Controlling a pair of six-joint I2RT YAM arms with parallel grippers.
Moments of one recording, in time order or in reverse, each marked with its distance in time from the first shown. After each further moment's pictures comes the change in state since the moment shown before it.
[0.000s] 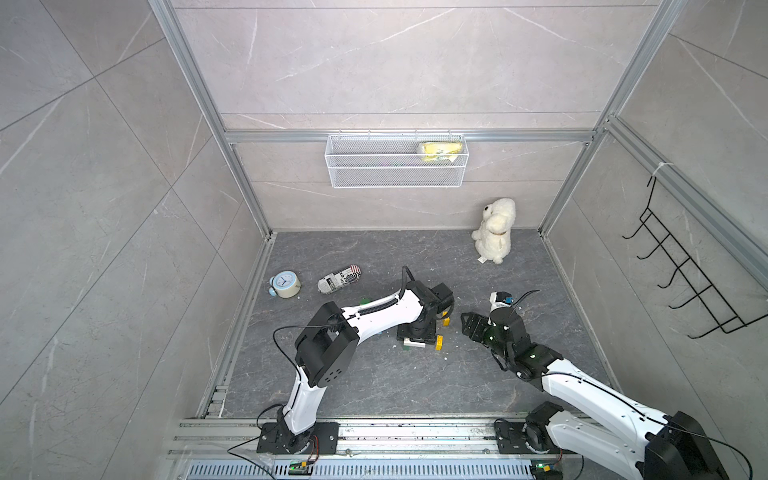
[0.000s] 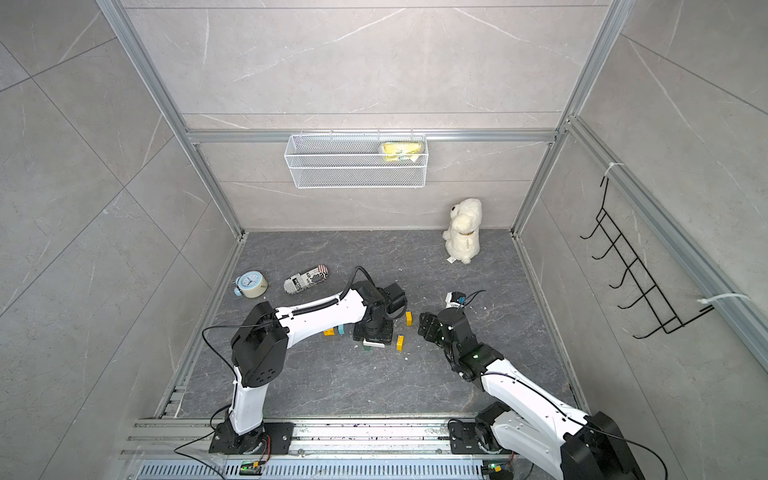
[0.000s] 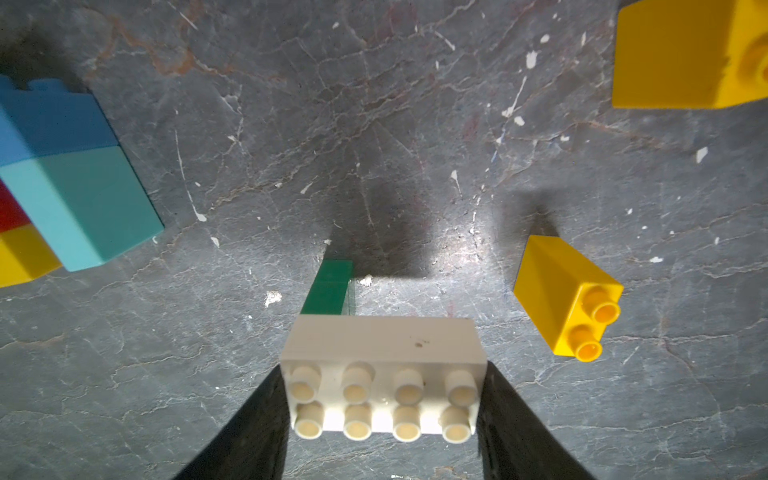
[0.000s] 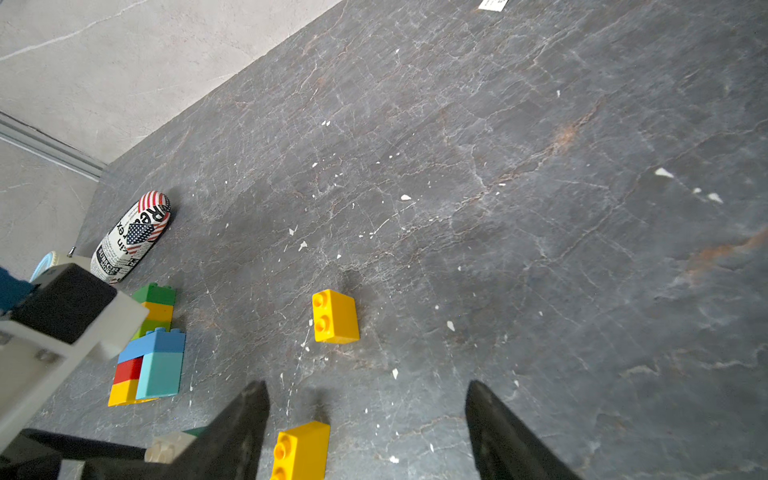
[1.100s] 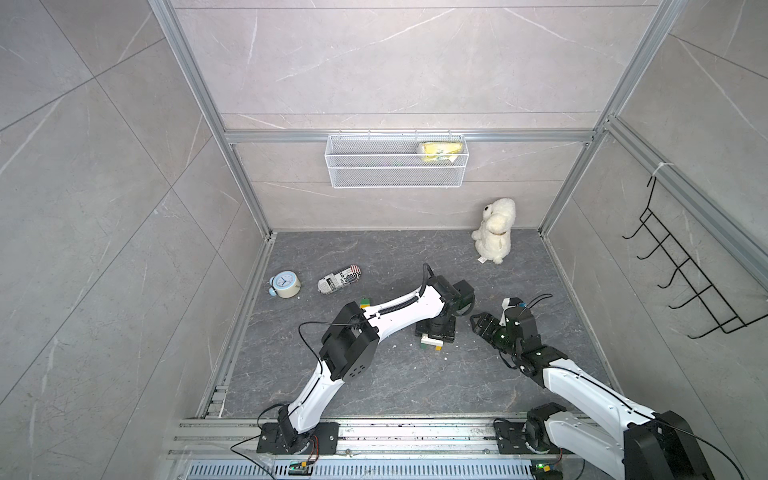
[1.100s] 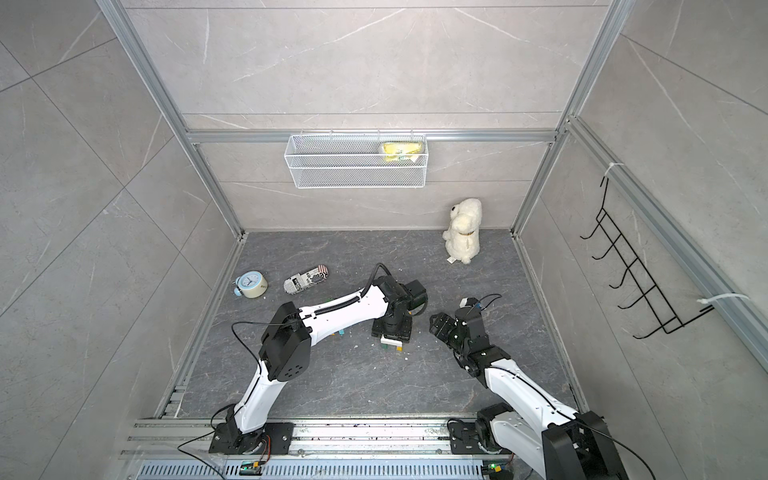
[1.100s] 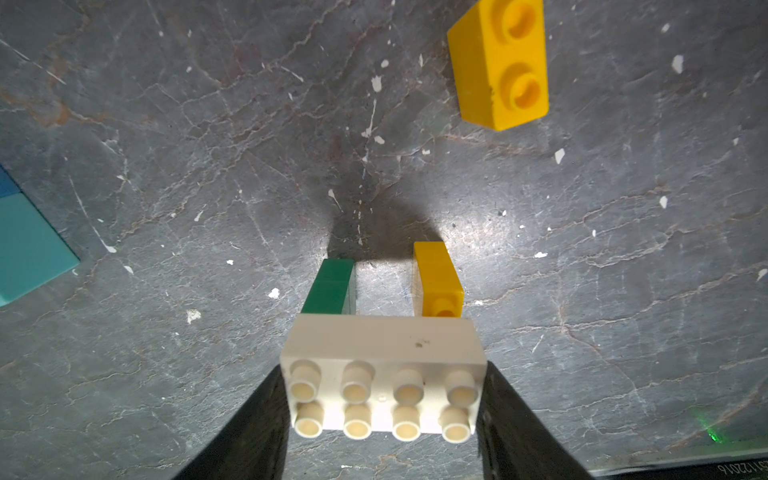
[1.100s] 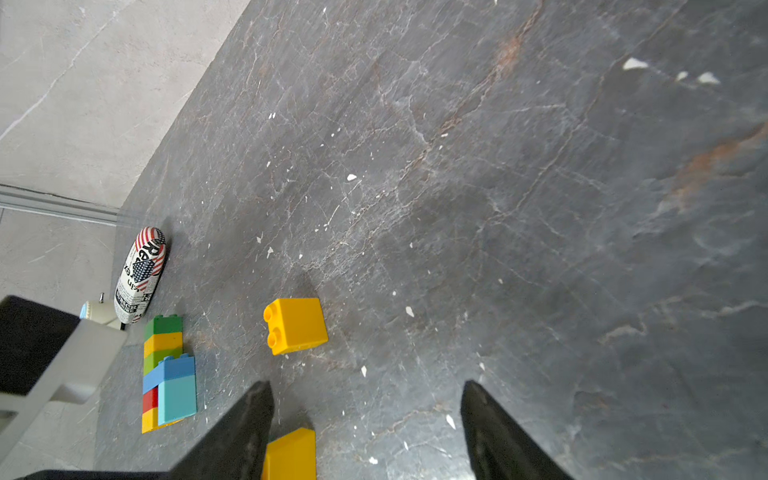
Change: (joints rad) left arm -0.051 0.194 0.332 -0.151 0.026 0.022; right arm -0.223 0.047 -0.074 0.070 -0.251 0.121
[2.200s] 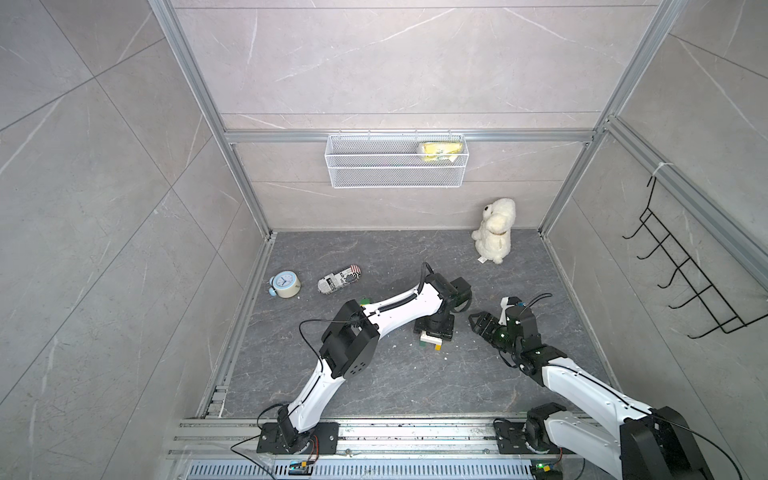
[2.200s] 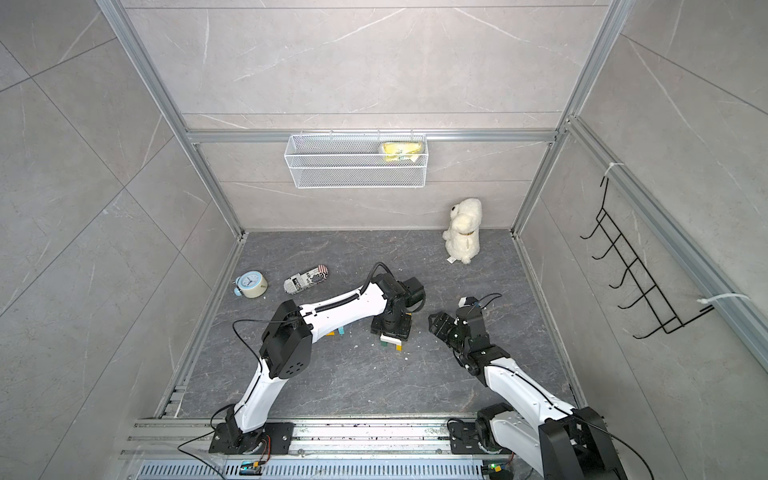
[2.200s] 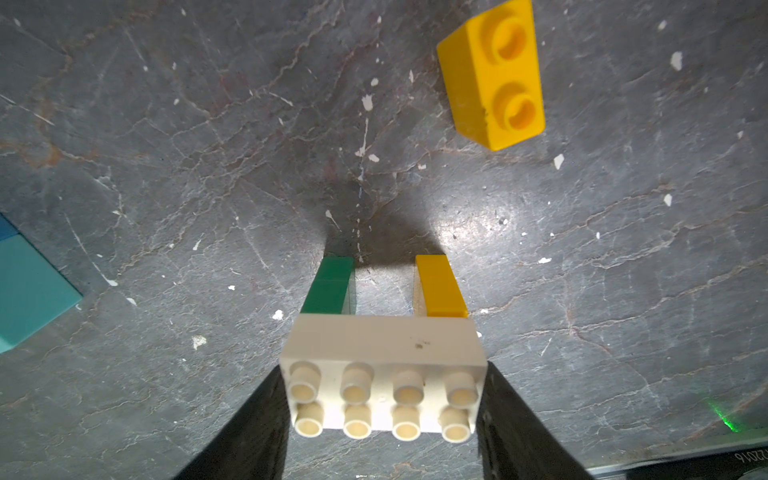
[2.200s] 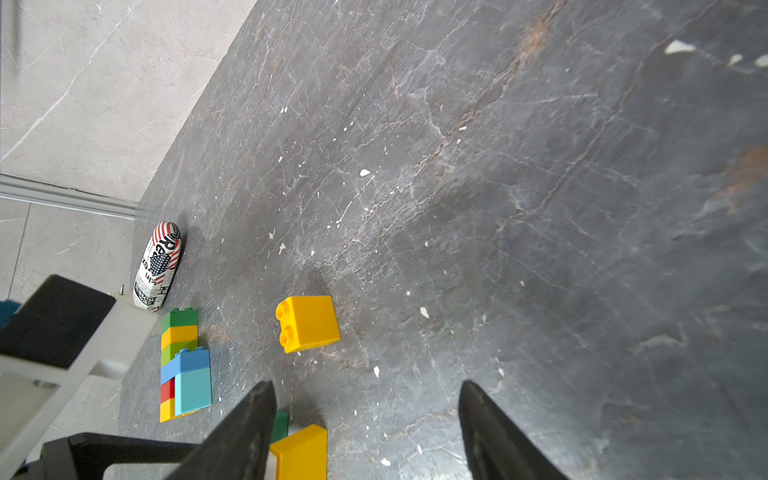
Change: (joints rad) left arm 0.021 0.012 0.002 0.014 0.031 0.083; right arm -0.016 0.022 -0.004 0.040 -0.048 0.001
